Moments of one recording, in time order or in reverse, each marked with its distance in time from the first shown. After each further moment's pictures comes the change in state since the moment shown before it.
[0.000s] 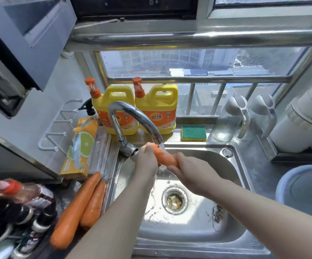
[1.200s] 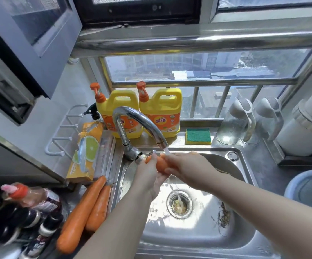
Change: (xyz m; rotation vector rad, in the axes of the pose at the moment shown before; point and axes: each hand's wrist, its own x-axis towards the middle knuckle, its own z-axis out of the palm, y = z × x) left_hand -0.017 0.004 -0.018 -0.386 -0.130 -0.274; right_hand 0.031 0.002 0.002 -0.128 0.024 -0.244
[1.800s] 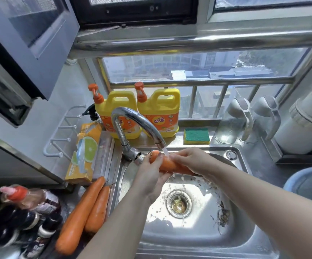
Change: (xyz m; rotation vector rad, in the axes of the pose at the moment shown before) left_hand -0.010 -0.003 0.004 0.048 -0.134 0.031; right_hand 0.001 0.007 -0.020 1.016 -0.045 0.424
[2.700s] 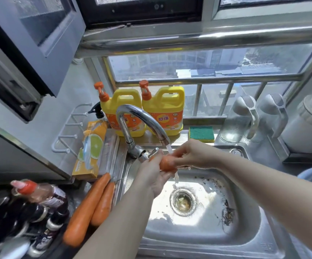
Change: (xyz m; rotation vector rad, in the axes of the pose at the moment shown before) left_hand -0.006 0.011 0.001 -0.027 0.110 -0.113; right_hand 0.007 -0.016 -0.013 -0.476 -0.214 -0.227
